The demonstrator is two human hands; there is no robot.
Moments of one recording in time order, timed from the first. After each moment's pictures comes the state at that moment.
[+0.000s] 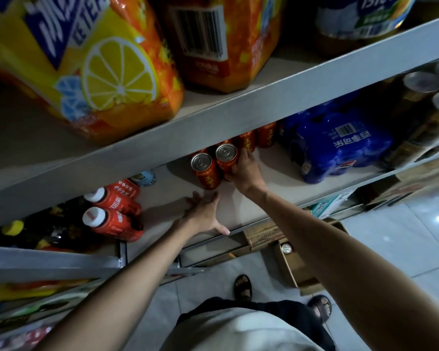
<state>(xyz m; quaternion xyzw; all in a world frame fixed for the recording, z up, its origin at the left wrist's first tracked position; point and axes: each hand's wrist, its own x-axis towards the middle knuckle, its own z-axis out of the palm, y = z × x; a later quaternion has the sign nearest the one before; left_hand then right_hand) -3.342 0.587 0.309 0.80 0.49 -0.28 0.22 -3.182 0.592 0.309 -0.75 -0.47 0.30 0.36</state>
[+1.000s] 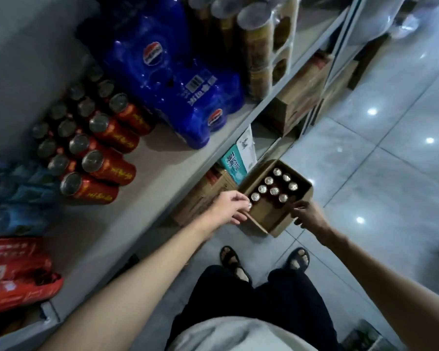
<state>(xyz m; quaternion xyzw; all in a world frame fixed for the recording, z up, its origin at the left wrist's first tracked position) -3.152 0.424 0.297 0.64 0.43 -0.20 0.60 -3.024 0.242 0.180 -0.83 -0.05 0.45 0.32</state>
